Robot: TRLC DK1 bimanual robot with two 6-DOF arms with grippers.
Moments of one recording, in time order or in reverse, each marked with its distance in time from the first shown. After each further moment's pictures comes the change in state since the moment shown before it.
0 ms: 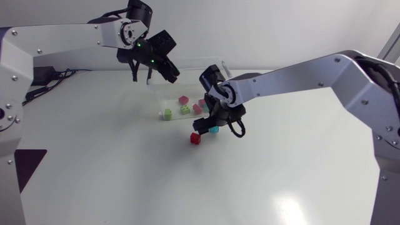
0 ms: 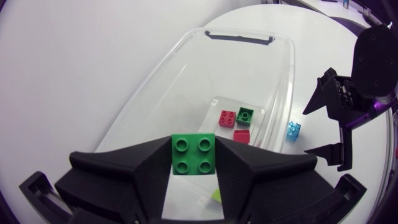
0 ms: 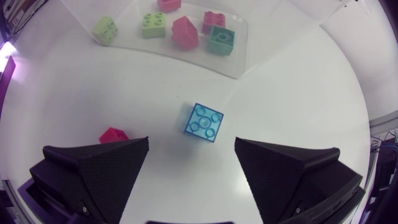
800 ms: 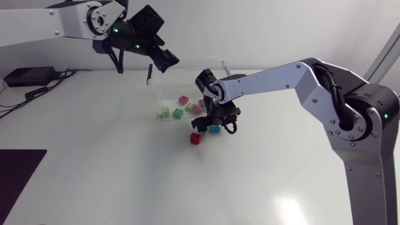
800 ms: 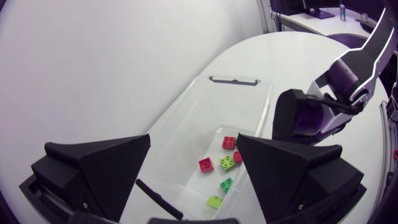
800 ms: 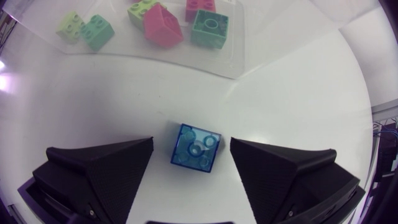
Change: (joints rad) left arm 0.004 -0.293 -0.255 0.172 0.045 -0.026; right arm -0.026 0.182 0.204 -0.104 0.022 0.071
